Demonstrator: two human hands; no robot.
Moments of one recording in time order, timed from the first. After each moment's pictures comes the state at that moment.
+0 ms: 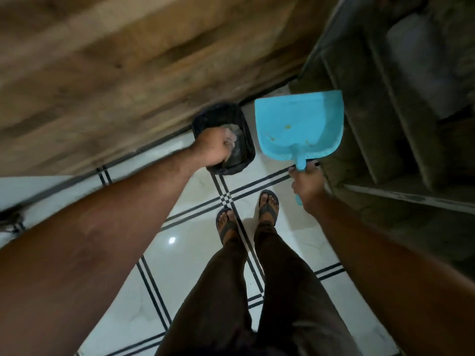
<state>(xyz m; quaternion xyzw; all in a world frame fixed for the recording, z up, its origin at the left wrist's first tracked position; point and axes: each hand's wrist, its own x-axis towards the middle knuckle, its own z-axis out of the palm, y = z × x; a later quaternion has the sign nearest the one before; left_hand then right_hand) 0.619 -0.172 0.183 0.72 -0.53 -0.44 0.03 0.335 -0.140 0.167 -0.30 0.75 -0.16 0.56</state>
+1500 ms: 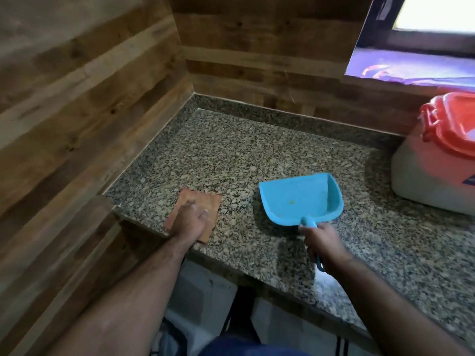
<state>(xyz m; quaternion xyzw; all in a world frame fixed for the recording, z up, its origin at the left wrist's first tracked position) 0.218 -0.396 0.479 0.64 -0.72 -0.26 0.05 -0.055 -0.175 0.522 -0.12 0.79 -0.42 0.43</state>
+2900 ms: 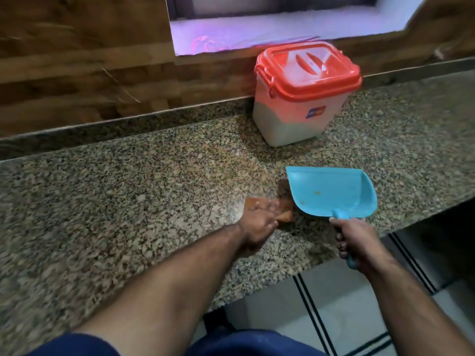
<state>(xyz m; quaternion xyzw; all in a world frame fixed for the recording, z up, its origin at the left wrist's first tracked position) -0.072 -0.259 0.435 -0.15 -0.92 -0.29 -0.20 -0.071 -0.011 0.558 0.30 0.74 -0.57 0.21</state>
